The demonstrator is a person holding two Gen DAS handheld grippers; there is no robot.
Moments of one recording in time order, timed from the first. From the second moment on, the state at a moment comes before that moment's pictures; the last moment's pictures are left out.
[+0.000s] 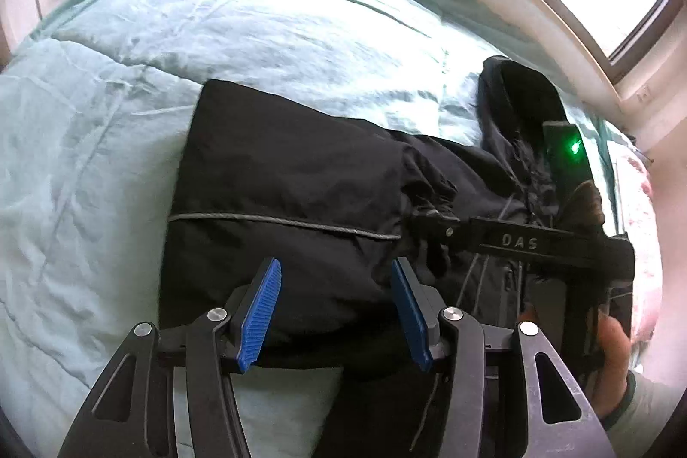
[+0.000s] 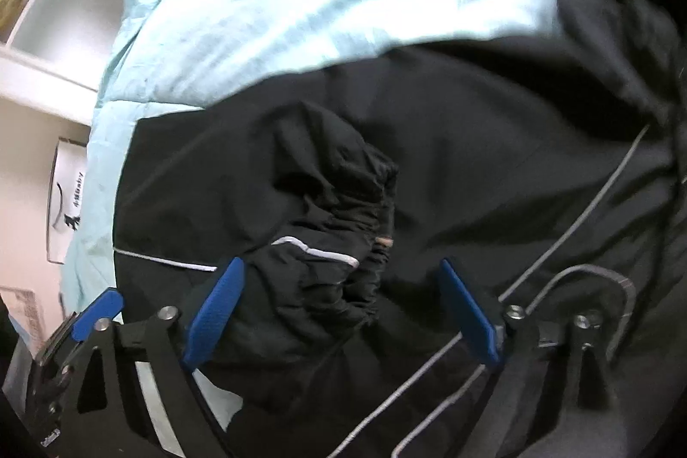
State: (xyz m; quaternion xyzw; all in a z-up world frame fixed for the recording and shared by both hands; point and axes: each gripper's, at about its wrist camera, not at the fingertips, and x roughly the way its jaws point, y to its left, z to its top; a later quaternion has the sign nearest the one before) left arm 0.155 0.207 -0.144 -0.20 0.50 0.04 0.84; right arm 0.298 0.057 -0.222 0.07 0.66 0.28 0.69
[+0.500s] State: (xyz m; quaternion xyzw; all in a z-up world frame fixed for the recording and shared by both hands) left arm 0.171 0.162 -0.091 -0.15 0.46 0.00 0.88; right arm 0.274 -0.012 -0.090 0.05 0.53 0.27 0.80
